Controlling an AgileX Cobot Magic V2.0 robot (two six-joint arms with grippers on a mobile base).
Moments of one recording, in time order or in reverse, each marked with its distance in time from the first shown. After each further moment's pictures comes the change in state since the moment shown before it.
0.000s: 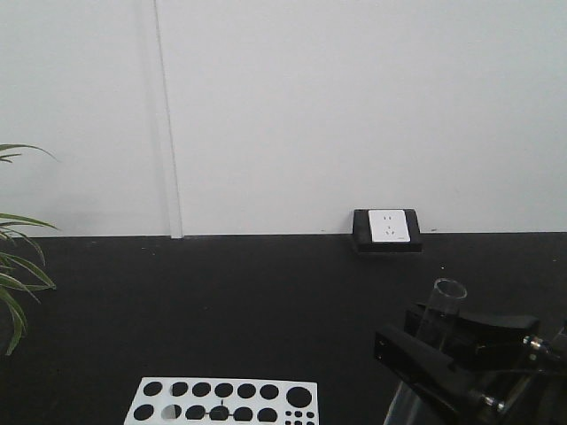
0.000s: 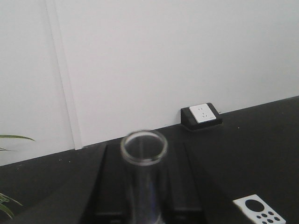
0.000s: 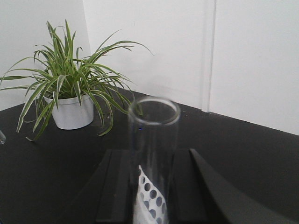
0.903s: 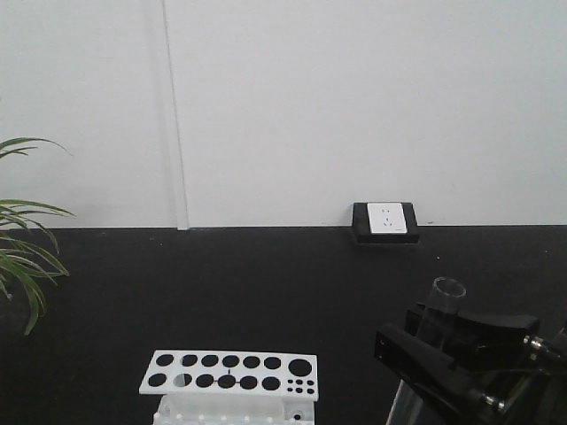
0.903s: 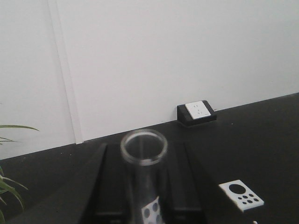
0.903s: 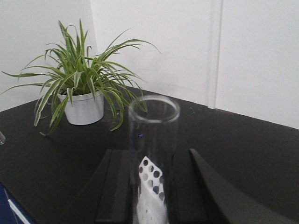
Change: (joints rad) left arm 0.000 0.000 0.000 0.000 0.000 0.000; right arm 0.000 0.000 0.000 0.004 0.005 0.000
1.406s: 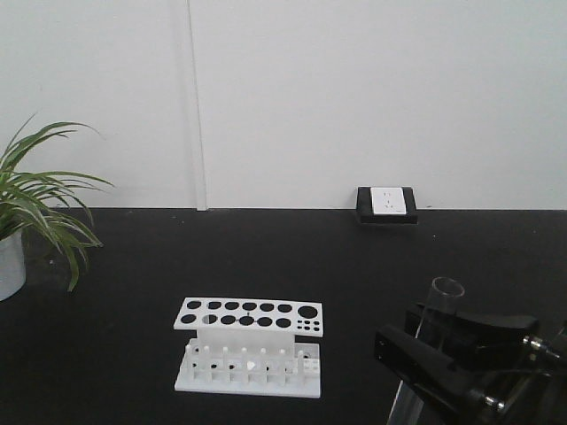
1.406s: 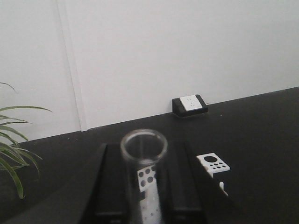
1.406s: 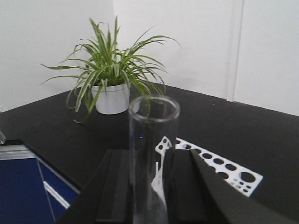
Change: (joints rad) left arm 0.000 0.000 0.000 0.000 0.000 0.000; right arm 0.000 0.000 0.000 0.000 0.000 -0.001
